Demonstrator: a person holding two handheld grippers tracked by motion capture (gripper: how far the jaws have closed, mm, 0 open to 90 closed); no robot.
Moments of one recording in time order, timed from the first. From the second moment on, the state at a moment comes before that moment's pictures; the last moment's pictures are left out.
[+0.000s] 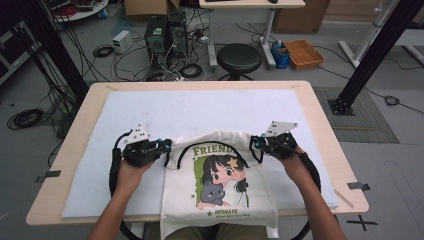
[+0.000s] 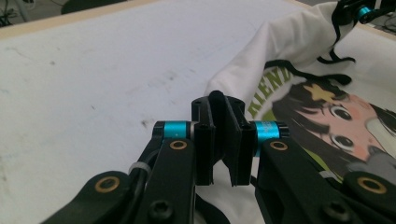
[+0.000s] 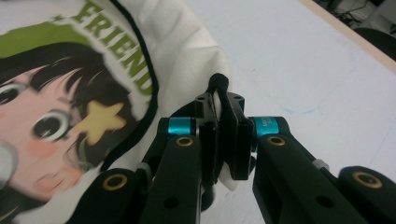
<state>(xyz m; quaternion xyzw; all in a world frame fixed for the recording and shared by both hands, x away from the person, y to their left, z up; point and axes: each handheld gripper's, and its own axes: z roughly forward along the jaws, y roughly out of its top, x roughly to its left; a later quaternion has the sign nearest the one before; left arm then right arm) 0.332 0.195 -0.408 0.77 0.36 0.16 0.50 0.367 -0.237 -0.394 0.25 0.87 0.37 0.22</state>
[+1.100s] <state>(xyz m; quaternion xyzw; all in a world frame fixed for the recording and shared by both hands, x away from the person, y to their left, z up) 0.333 0.178 -0.439 0.83 0.41 0.08 0.37 0.353 -0.246 -0.428 0.31 0.89 0.32 0.11</state>
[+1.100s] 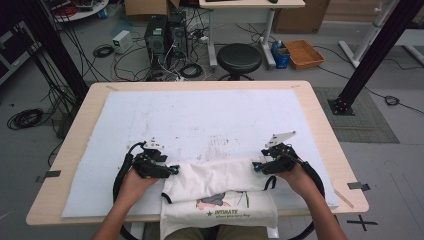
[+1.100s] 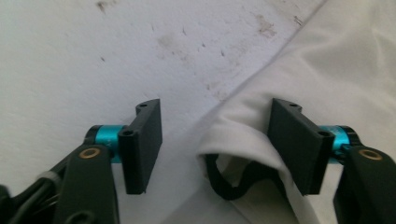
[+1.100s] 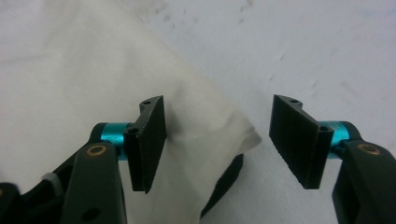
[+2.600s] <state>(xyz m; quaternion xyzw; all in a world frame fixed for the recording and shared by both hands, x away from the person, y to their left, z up) 0.333 0.202 -0.438 0.75 0.47 0.08 0.47 0.350 -0.257 -0.415 0.39 0.83 0.36 0.18</state>
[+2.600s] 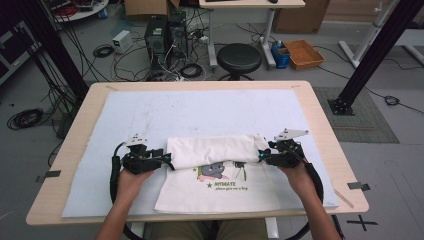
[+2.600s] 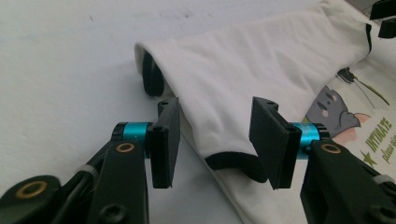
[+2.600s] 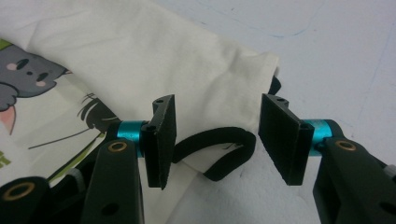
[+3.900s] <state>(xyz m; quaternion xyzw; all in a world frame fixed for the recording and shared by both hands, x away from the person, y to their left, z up) 0.225 0.217 -0.426 0.81 0.34 0.04 0.48 0.230 -0.268 -0.399 0.28 0.89 0.33 0.13</state>
